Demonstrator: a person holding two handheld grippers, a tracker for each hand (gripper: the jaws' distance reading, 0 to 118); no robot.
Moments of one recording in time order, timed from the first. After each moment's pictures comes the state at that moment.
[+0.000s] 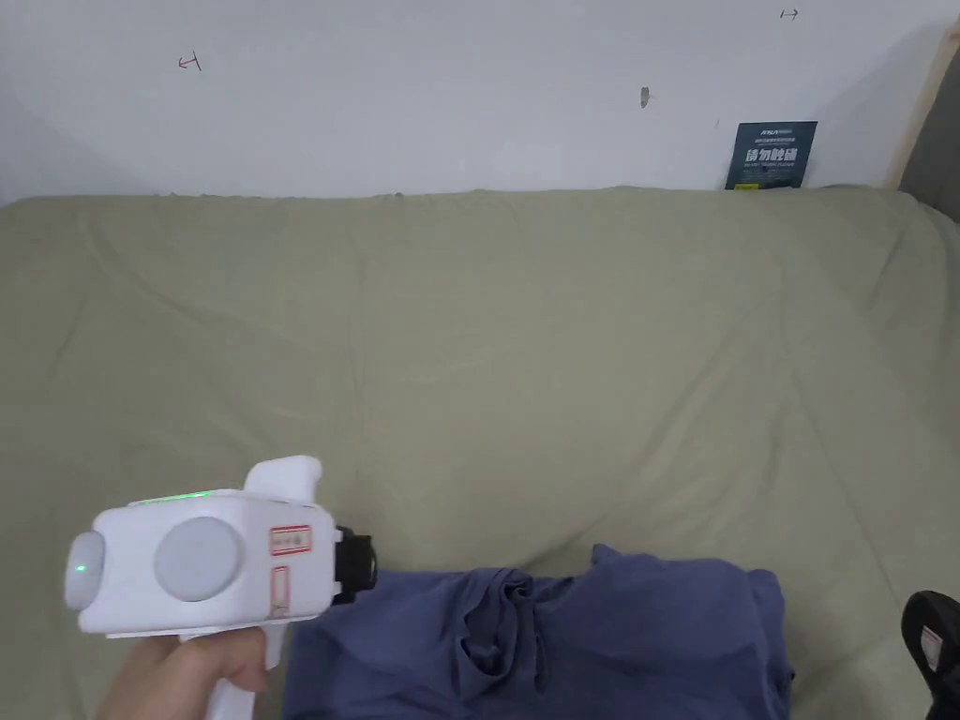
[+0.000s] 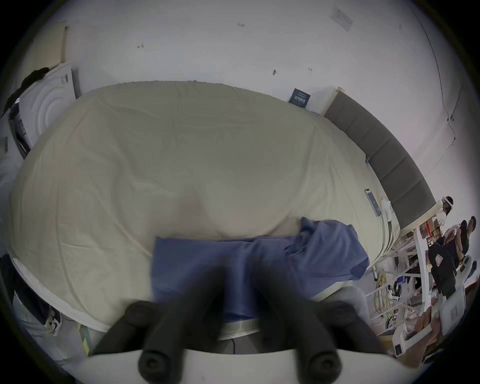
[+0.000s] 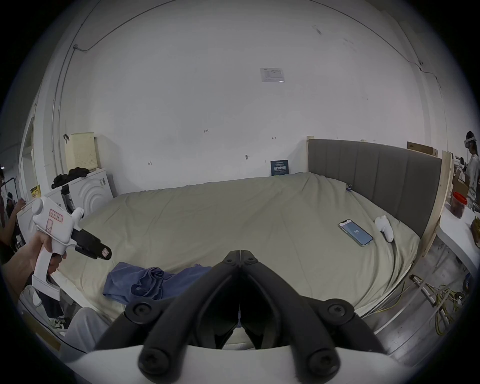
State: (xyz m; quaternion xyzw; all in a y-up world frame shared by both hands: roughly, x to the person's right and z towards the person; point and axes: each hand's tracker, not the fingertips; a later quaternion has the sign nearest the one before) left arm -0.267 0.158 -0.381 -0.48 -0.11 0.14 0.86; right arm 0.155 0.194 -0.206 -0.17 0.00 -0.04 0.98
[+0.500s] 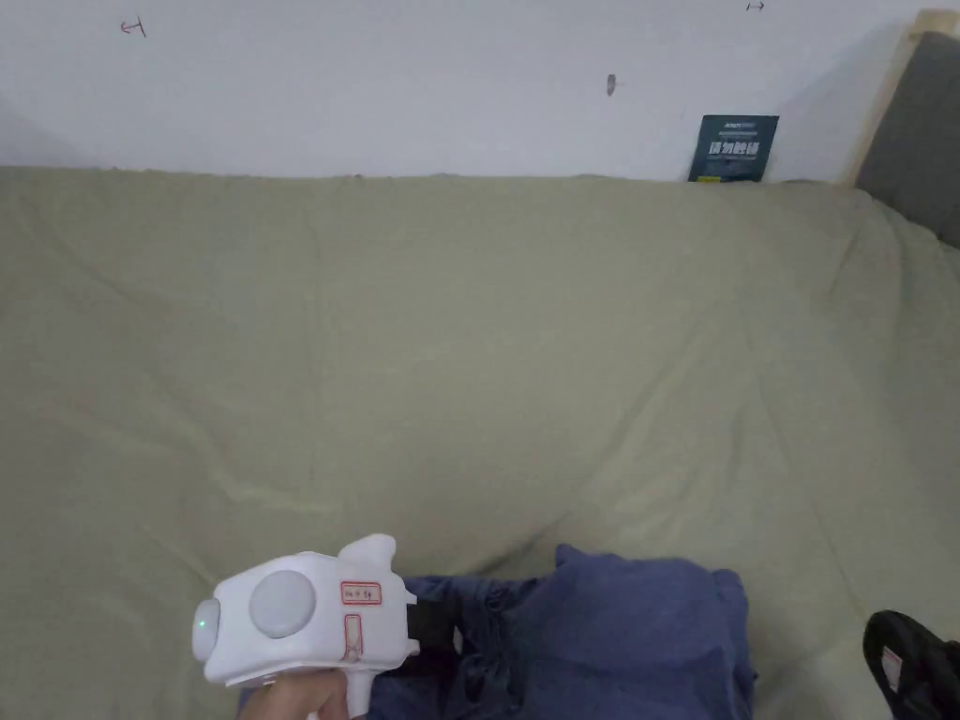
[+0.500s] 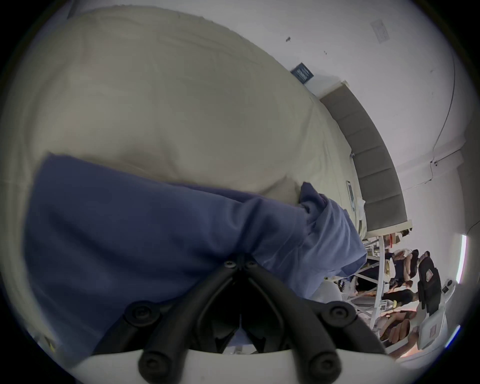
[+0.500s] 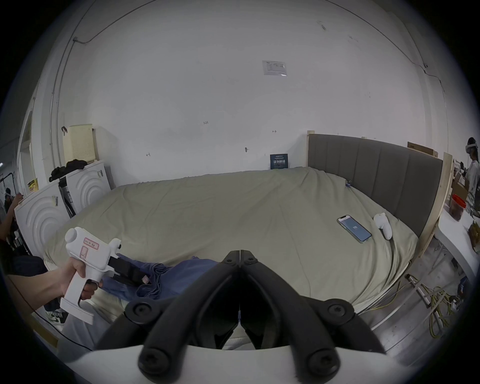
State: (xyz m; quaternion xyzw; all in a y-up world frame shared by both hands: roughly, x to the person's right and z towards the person) left arm -0.190 0.042 -0.425 -0.55 -0.22 0.25 0.77; right arm 0.154 0.190 -0.210 -0.19 -0.01 -0.03 0.98
